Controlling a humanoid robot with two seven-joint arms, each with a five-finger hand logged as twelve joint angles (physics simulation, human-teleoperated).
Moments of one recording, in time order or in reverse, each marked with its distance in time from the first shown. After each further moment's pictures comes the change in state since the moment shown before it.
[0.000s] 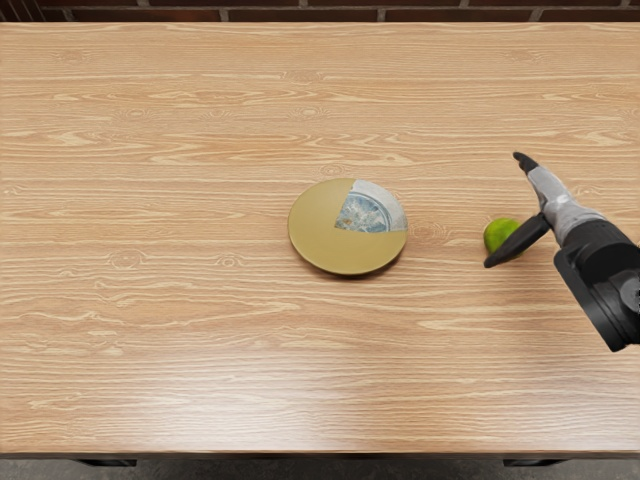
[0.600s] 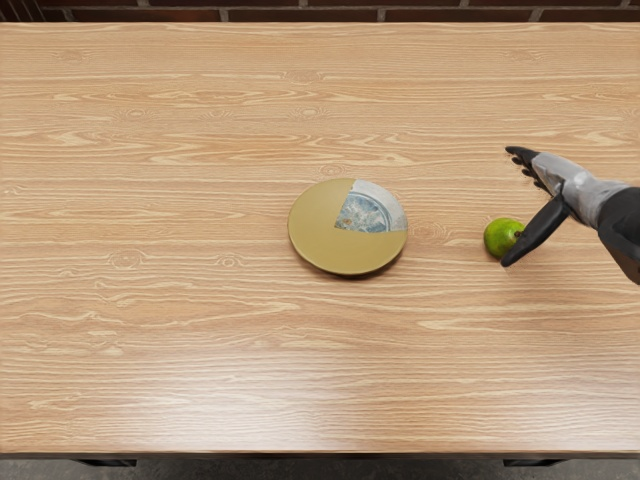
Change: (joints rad) left arm 0.000 0.000 0.000 0.000 0.000 0.000 0.000; right arm 0.106 -0.169 0.029 0.087 0.210 0.240 0.000
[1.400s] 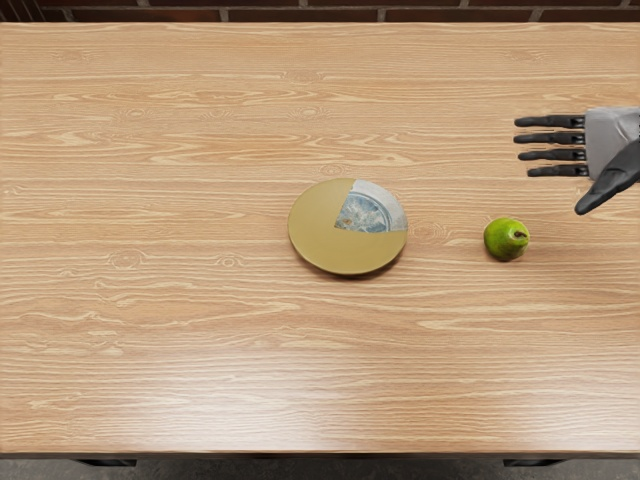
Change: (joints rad) left arm 0.000 0.000 0.000 0.000 0.000 0.000 0.000; right arm 0.237 -0.185 0.006 -0.446 0.901 0.886 0.000
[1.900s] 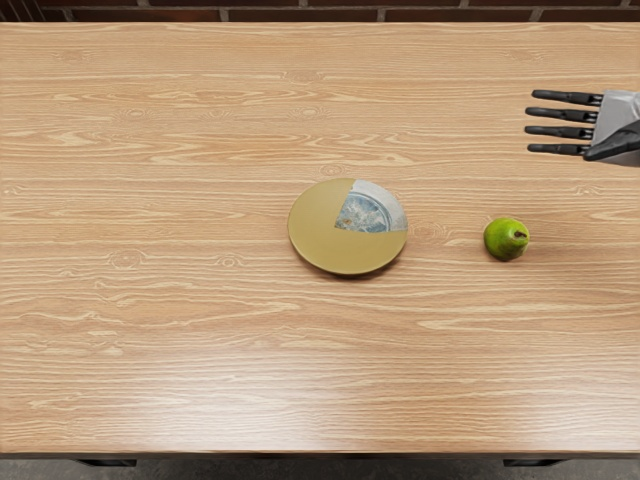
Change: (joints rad) left arm 0.000 0.000 0.000 0.000 0.000 0.000 0.000; right arm 0.008 0.114 -0.076 -0.306 0.370 0.000 0.000
